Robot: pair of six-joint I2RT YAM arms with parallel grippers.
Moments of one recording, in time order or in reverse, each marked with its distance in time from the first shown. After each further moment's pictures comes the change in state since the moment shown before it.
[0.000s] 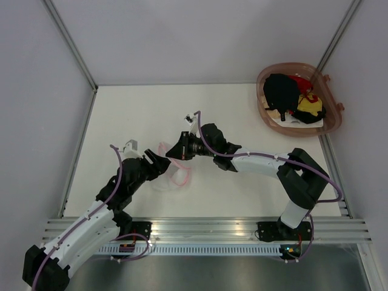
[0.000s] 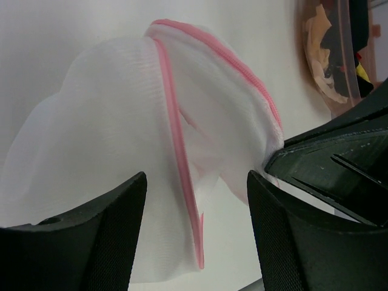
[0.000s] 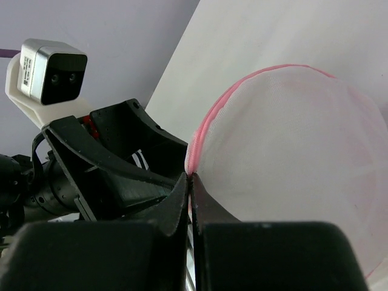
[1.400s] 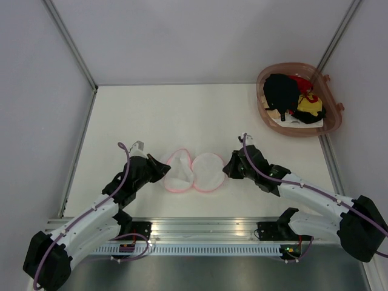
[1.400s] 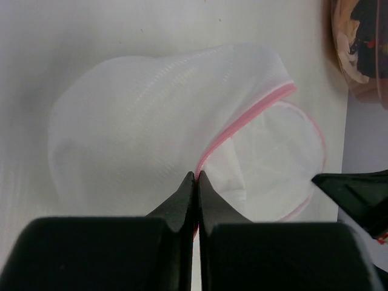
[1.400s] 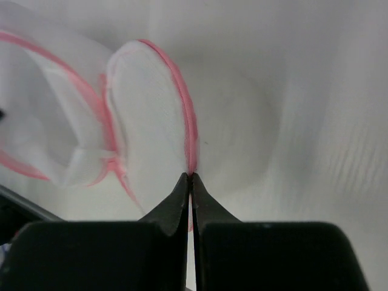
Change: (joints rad) left arm 0.000 0.125 -0.009 0.021 0.051 -0.044; right arm -0.122 -0.626 -0.483 -0.608 0.472 -0.054
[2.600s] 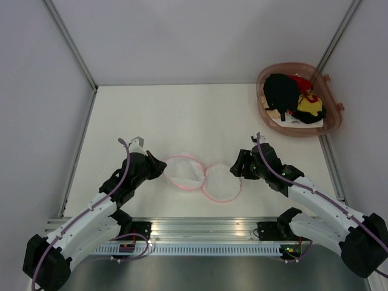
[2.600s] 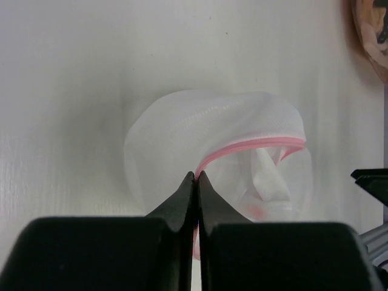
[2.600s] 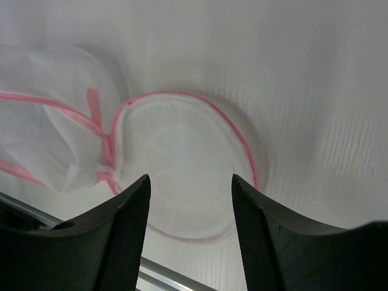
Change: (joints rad) left arm 0.000 0.032 0.117 -0.108 -0.025 0.180; right arm -0.188 -0.137 0.037 -0.154 -0.117 -0.092
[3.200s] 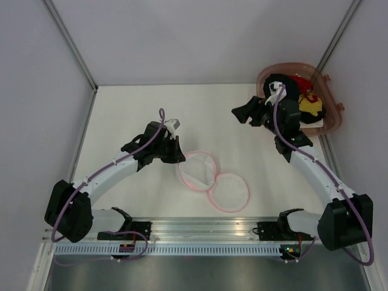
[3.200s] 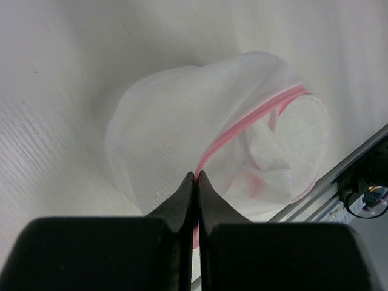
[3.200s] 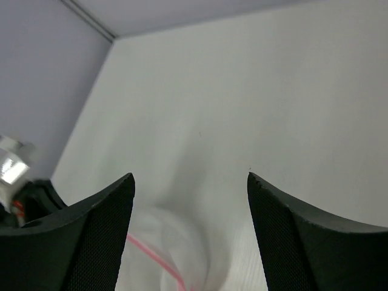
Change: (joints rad) left arm 0.000 0.526 0.422 -0.161 0.368 0.352; right arm -0.346 0.301 0.388 0.473 -0.313 -0.151
